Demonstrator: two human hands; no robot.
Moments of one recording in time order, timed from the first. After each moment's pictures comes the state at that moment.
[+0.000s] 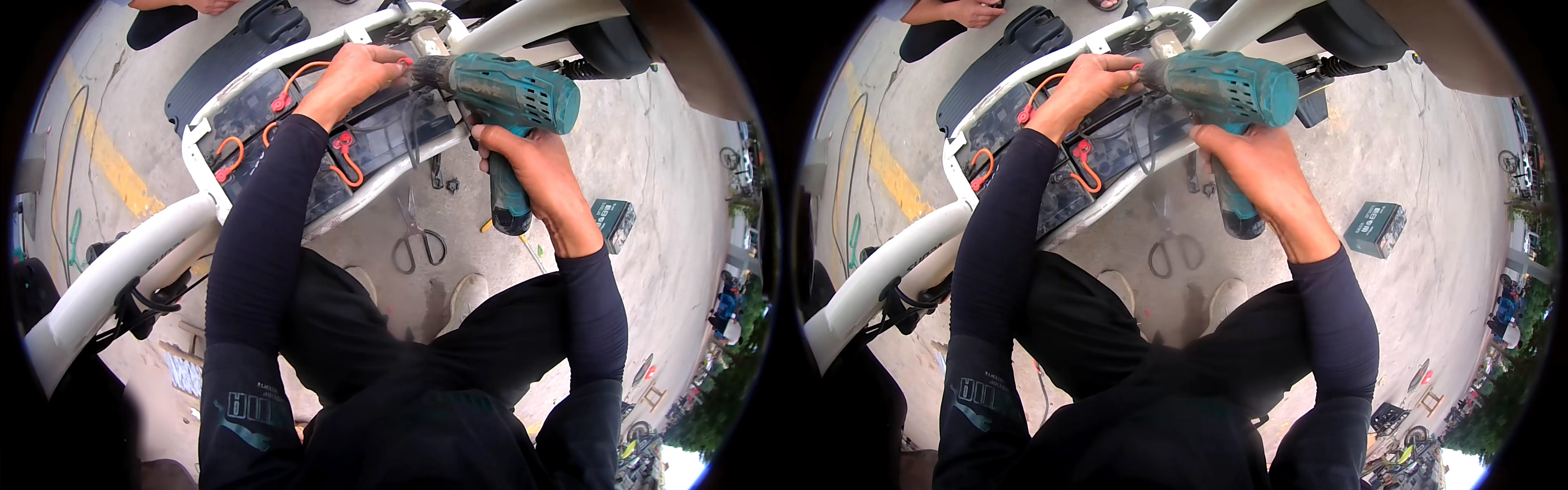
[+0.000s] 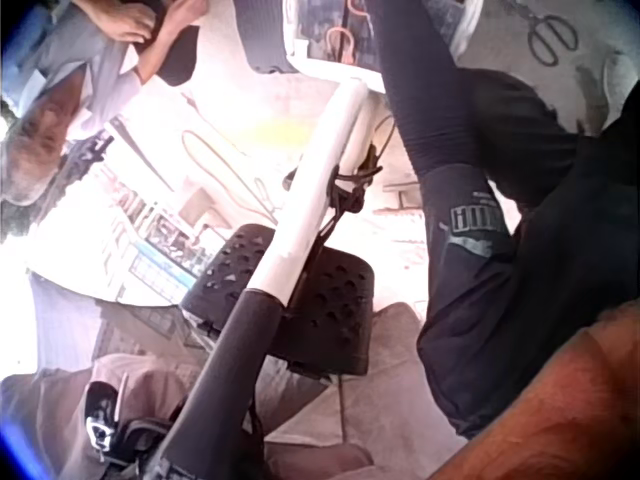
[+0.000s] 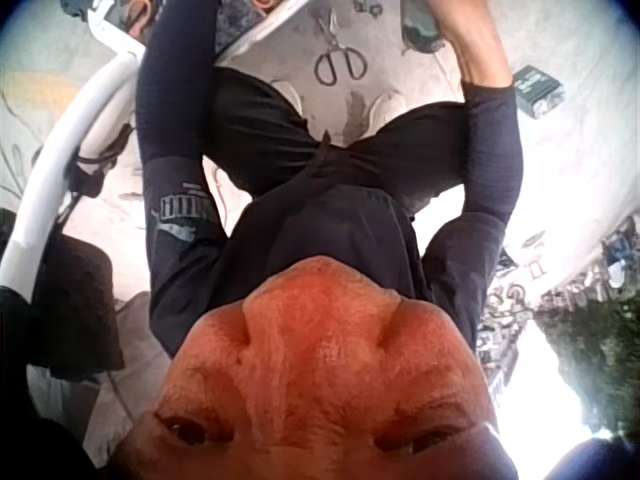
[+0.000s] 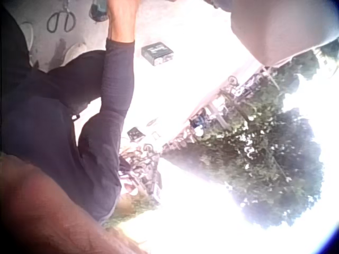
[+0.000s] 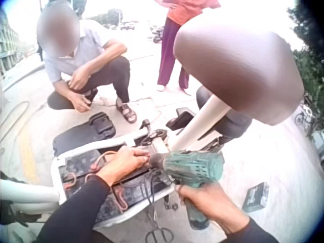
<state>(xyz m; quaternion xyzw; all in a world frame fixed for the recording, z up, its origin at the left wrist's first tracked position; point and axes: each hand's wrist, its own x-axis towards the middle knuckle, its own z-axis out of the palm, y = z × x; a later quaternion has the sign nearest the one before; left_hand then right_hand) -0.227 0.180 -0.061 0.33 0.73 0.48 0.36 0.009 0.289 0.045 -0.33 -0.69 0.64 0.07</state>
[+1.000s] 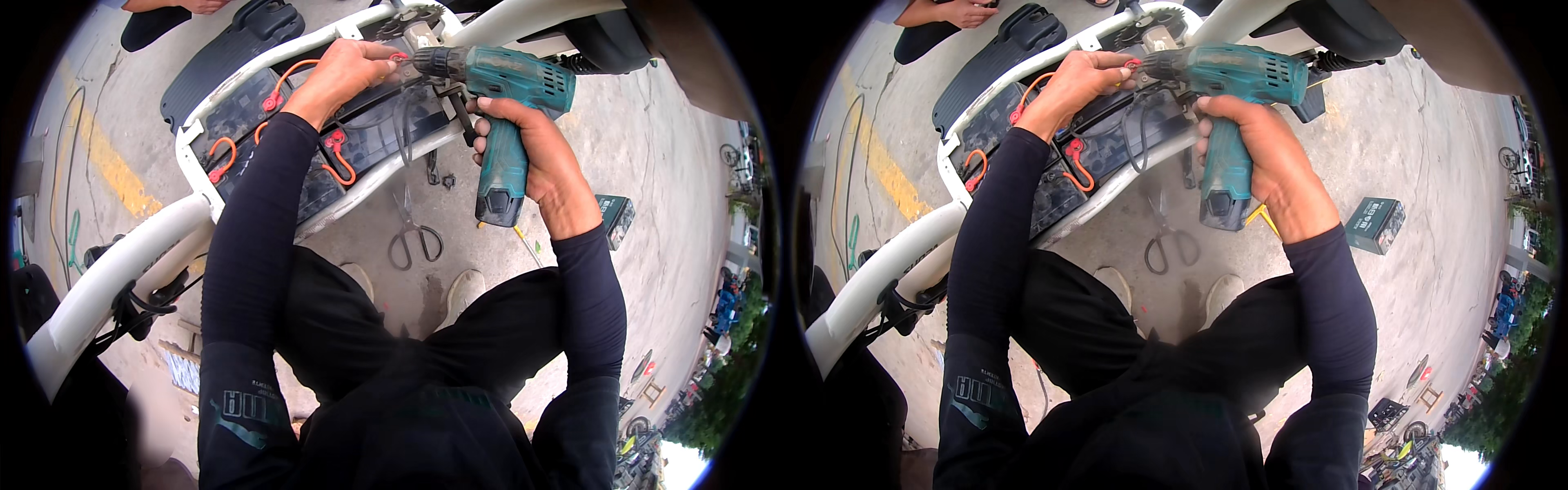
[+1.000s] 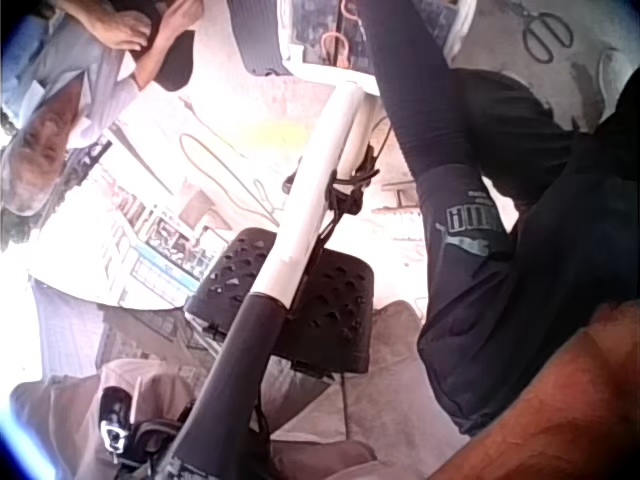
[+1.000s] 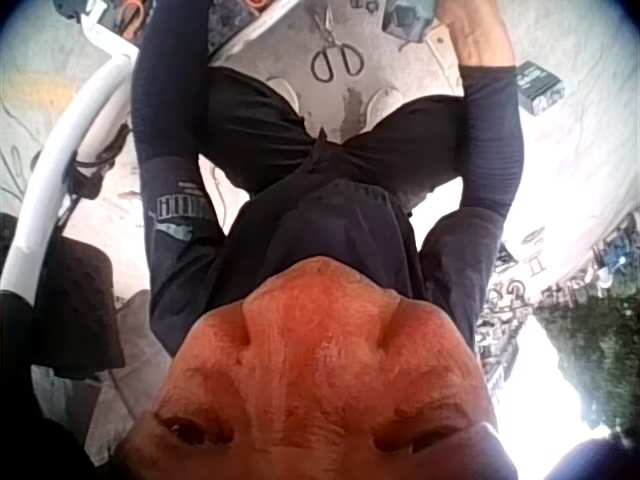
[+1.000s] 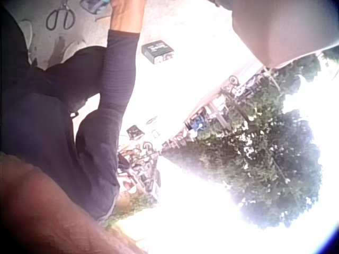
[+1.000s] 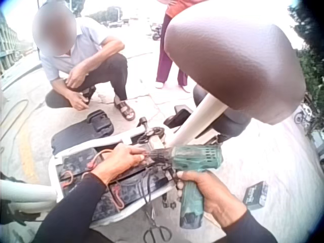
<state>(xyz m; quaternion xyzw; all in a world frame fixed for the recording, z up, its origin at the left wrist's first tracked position) -0.231 0.180 -0.062 0.33 0.72 0.47 0.38 0.002 0.317 0.030 -0.42 -0.47 0.77 0.01</state>
